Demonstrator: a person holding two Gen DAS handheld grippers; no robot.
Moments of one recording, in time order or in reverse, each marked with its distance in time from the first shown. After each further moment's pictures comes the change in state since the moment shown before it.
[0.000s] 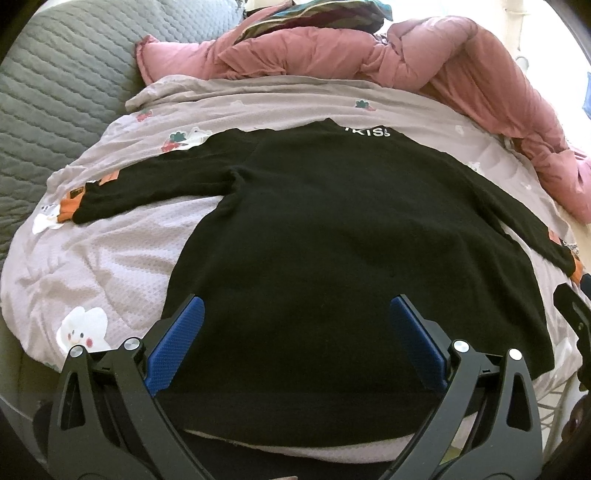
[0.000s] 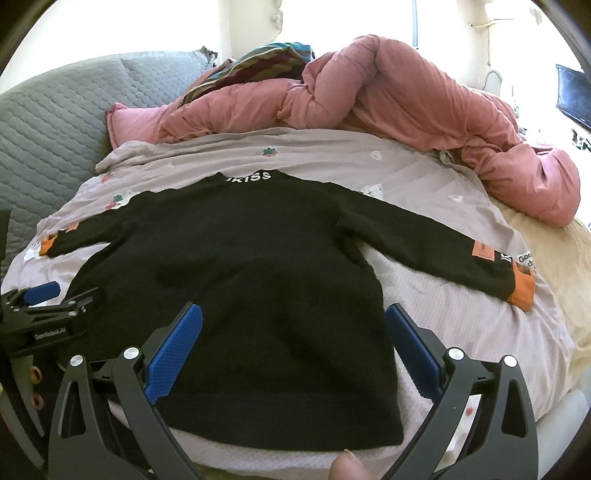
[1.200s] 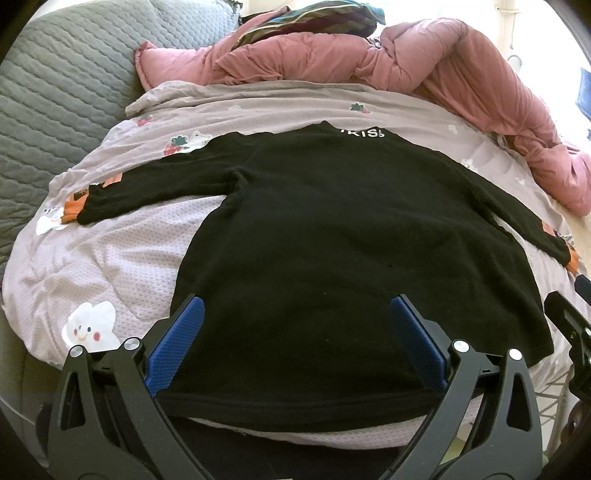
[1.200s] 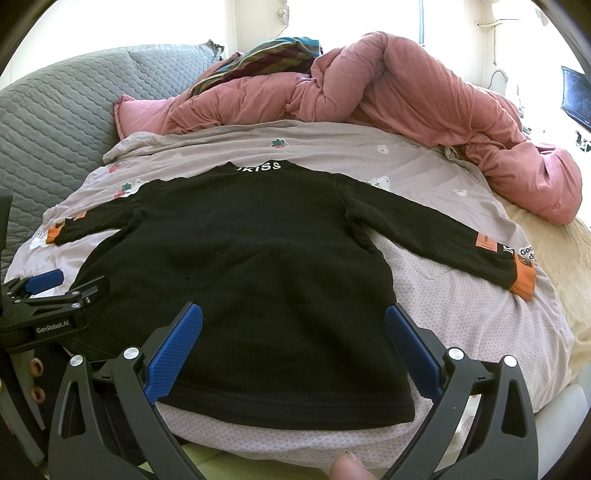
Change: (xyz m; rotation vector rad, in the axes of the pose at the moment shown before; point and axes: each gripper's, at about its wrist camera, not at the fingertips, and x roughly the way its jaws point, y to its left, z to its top) left arm -0.016 0.003 -0.012 0.013 -0.028 -0.010; right arm -0.014 0.016 -0.017 -0.015 0.018 0.015
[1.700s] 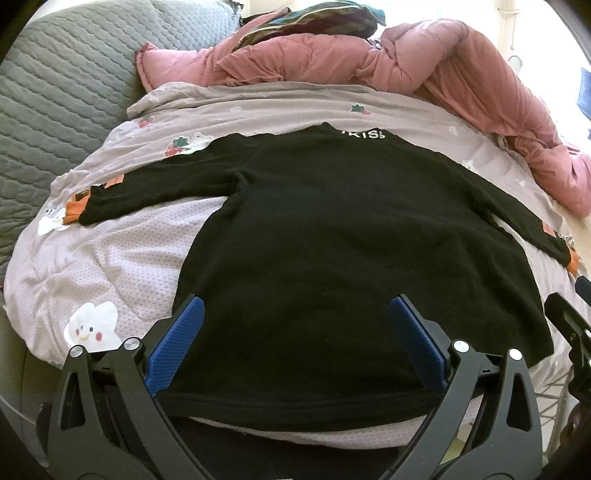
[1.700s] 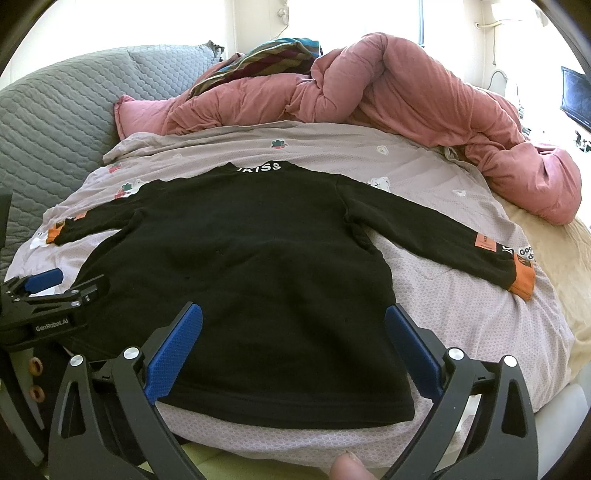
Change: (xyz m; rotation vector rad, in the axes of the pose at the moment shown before) left arm -0.001 -0.001 0.000 0.002 -0.001 0.000; right arm -0.001 0.000 0.000 0.000 -0.001 0.000
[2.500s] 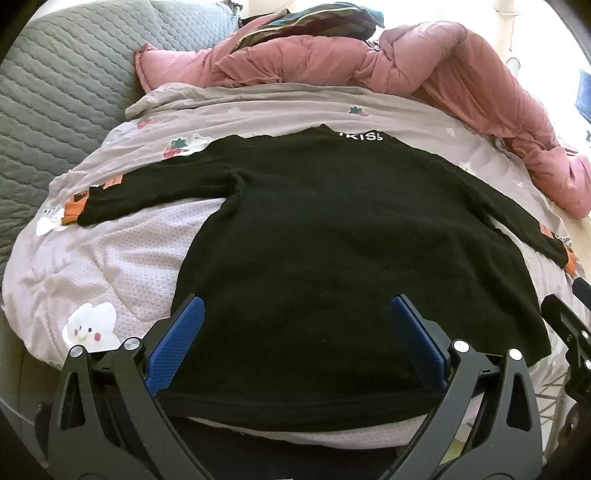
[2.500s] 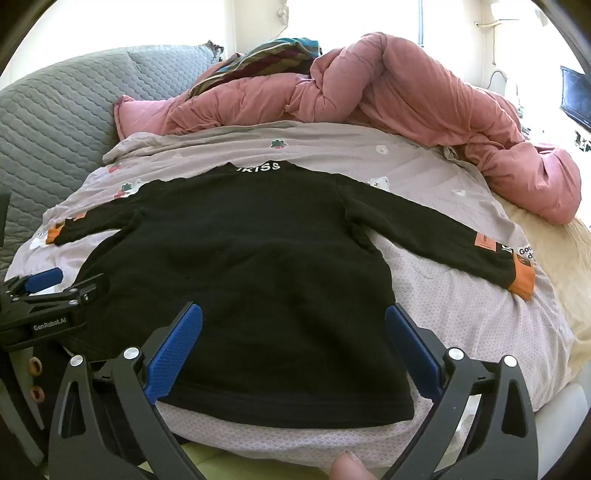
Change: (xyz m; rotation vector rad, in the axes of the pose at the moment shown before) left arm 0.001 -0.004 0.000 -0.003 -0.004 -0.006; right arm -0.001 0.000 0.000 0.004 0.000 0.004
